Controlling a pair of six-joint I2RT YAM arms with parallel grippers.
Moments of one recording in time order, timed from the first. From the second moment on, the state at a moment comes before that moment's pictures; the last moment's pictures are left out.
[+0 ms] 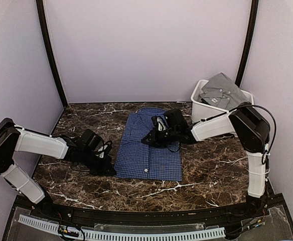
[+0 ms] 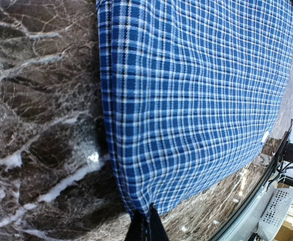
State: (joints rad) left arm -0.65 1.52 0.65 -0.20 0.42 -0.69; right arm 0.75 2.06 1.25 0.21 -0.49 0.79
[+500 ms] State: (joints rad) left arm -0.65 1.52 0.65 -0.20 0.42 -0.69; right arm 0.75 1.99 1.34 -0.12 -0.15 0.56
